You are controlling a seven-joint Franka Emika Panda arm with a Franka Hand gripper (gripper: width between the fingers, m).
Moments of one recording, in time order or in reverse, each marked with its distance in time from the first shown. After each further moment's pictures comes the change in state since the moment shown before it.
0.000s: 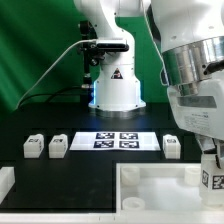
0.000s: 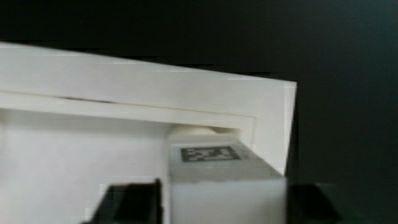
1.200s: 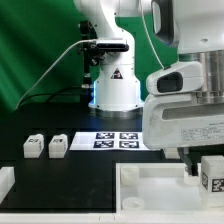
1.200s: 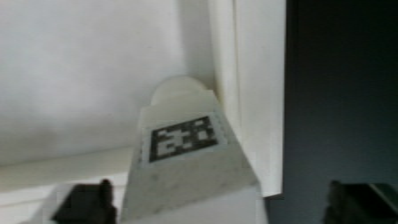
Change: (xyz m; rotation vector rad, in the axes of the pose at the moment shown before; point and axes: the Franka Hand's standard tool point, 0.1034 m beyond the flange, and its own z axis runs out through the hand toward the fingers) arm 0.002 -0.009 0.010 -0.176 -0.034 -1.277
